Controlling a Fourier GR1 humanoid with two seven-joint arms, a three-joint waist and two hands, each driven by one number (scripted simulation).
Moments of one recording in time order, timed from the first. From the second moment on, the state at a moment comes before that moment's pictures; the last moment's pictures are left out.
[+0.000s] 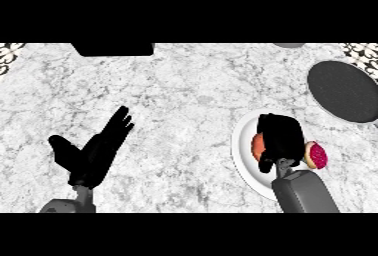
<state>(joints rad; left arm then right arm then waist) -0.05 0.15 -0.16 -1.56 0.27 0.01 0.20 -0.25 -0.08 0.23 -1.51 1.35 0.31 0.55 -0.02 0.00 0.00</state>
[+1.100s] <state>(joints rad) -0.08 0.14 -0.15 -1.56 0.25 -0.01 0.24 -0.39 -0.12 -0.15 -1.50 1.02 -0.25 0.49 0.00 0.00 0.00</state>
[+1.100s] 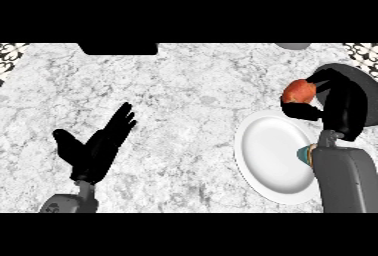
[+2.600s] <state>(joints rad) -0.11 0.11 -0.17 -1.56 0.23 -0.04 0.23 -0.72 -0.63 -0.60 -0.30 0.80 -0.72 -0.11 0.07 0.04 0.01</state>
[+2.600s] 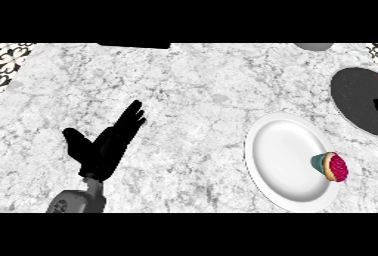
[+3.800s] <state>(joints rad) -0.09 0.11 -0.15 -1.54 0.23 -0.05 0.21 -0.65 -0.70 -0.94 -0.21 0.38 -0.19 -0.51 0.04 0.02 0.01</state>
